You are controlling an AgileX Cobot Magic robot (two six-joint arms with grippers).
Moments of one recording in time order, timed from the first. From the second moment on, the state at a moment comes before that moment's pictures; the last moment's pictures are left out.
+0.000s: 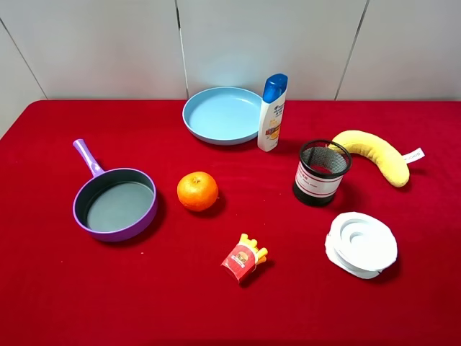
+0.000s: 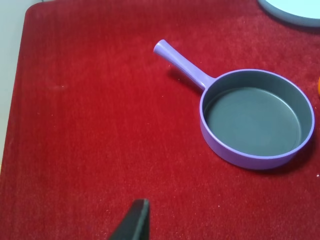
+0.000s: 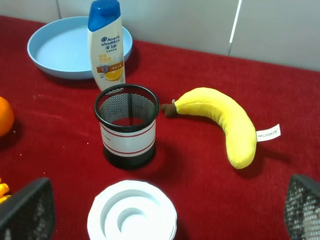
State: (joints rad) left arm -0.16 -0.01 -0.48 0.03 1.06 0.02; right arm 0.27 -0.01 -0.50 0.00 1.02 -0.05
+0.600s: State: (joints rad) left arm -0.16 -0.01 -0.48 0.03 1.06 0.02; right arm 0.27 -0.01 -0.50 0.00 1.02 -0.05
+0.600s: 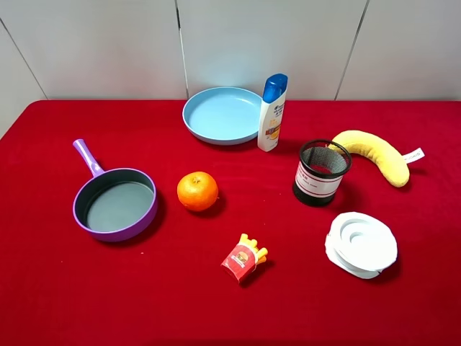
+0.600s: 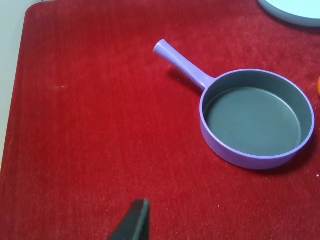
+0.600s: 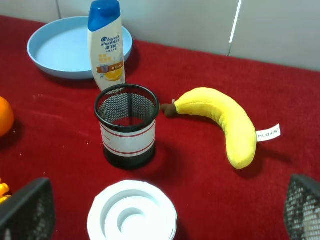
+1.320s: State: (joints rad) left arm -0.16 -0.01 -0.48 0.03 1.06 0.02; right arm 0.27 -0.01 -0.50 0.00 1.02 -0.05
